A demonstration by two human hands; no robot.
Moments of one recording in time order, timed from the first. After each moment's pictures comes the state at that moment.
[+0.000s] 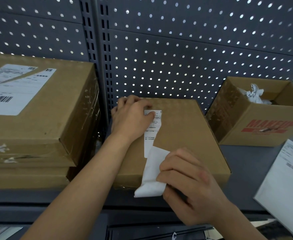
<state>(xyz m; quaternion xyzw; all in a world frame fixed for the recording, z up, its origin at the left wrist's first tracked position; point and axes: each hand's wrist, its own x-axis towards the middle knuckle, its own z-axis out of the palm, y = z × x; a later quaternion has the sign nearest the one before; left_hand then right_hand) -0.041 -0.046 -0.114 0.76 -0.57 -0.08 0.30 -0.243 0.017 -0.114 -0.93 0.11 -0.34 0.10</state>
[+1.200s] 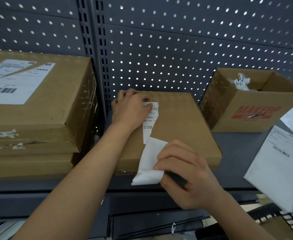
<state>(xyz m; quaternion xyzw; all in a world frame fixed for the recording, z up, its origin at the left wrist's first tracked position) -0.046 -0.044 -0.113 0.75 -0.59 -0.08 0.29 -0.245 0.037 -0.117 -0.91 0.12 -0.37 0.16</state>
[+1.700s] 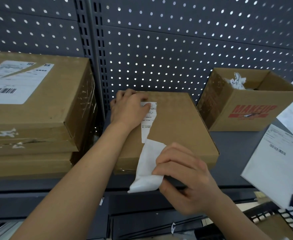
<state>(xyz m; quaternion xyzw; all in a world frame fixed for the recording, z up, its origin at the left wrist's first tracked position) -0.047 -0.042 -0.112 0.75 -0.59 -0.08 0.29 -0.247 0.048 -0.115 -0.90 0.11 -0.40 0.16</state>
